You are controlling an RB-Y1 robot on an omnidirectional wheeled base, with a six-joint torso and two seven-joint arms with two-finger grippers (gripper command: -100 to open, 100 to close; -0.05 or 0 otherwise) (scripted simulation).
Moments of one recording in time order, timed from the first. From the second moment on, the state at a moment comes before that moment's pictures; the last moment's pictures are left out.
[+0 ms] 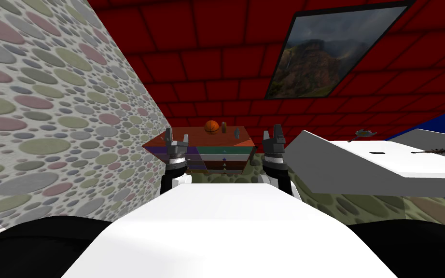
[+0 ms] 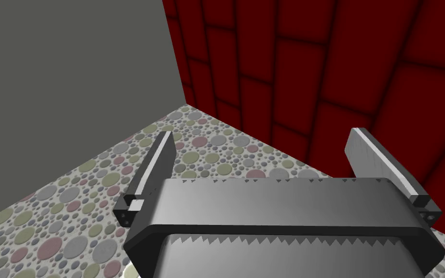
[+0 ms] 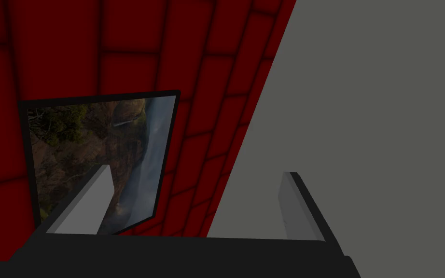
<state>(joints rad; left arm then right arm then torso) 0.49 0.05 -0.07 -2.33 0.06 -0.43 0.01 0.51 0.02 0.06 -2.38 0.11 -0.43 0.05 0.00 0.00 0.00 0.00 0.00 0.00</state>
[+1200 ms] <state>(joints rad) 0.48 0.08 -0.07 -2.29 0.05 -0.45 0.01 0.51 0.02 0.06 -2.38 0.11 -0.43 0.05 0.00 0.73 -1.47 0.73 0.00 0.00</state>
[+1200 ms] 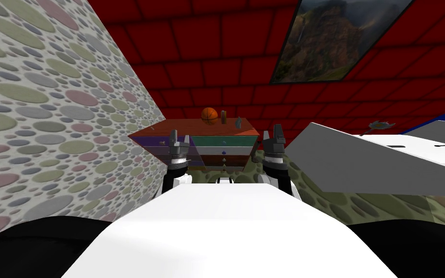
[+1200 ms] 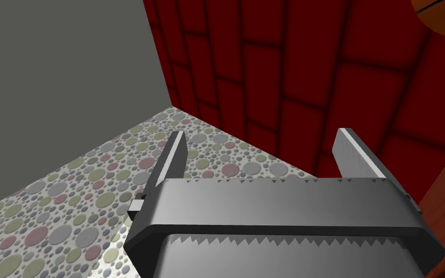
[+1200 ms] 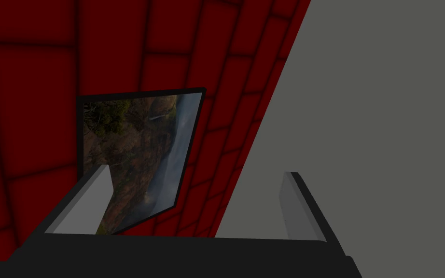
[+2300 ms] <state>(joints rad) 0.42 0.14 -0.06 -2.03 0.06 -0.61 0.05 0.51 0.02 0.06 -2.38 0.11 -0.43 0.05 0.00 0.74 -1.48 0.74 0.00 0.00</state>
